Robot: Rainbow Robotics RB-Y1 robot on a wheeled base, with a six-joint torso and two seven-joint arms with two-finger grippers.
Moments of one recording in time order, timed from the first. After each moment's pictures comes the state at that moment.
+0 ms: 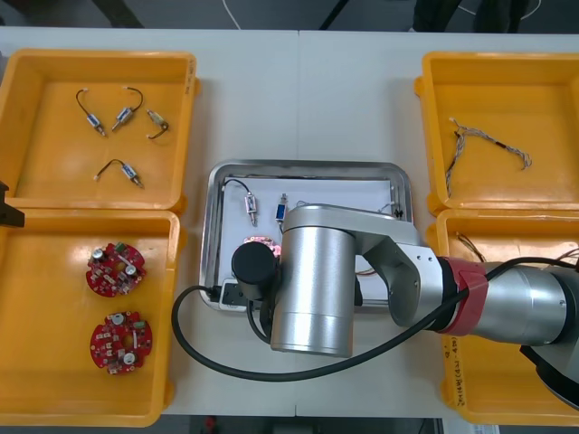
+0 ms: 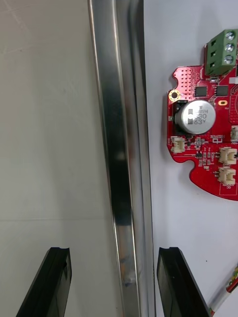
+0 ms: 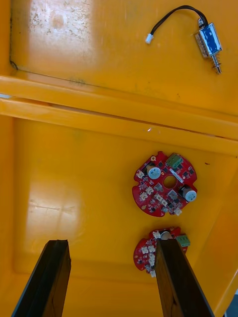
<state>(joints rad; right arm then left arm) -0.86 -0.41 1.12 -1.93 -0.61 1.67 1.54 -0.21 0.87 0.35 -2.11 0.96 1.91 -1.08</state>
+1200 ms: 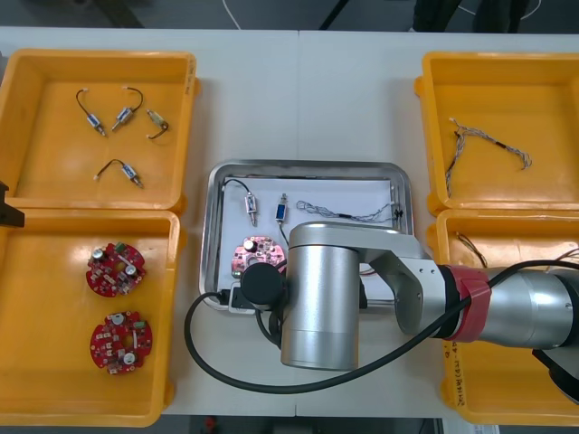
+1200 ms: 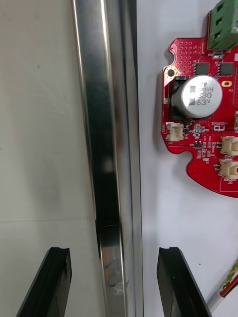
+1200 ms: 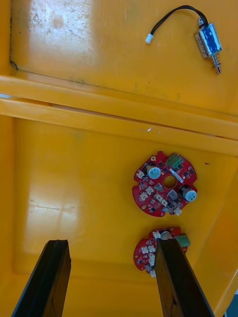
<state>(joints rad) -0.86 -0.45 1.19 -1.93 -0.54 1.62 1.54 -0.21 0.87 0.35 -2.11 0.96 1.91 -1.08</state>
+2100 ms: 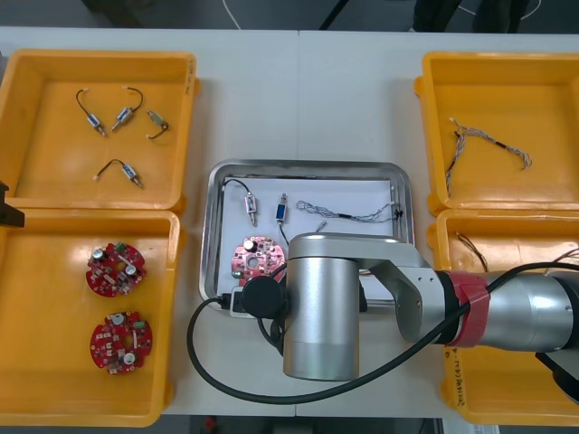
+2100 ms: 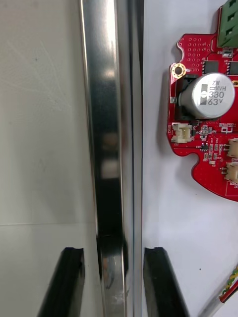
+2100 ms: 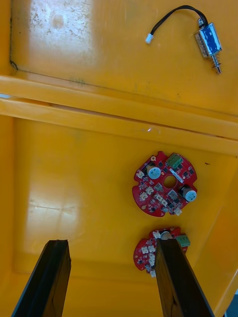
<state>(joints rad) -0.86 -0.45 1.22 -1.93 -0.50 1.60 1.54 -0.21 0.87 0.35 -2.11 0.96 1.91 -1.08</state>
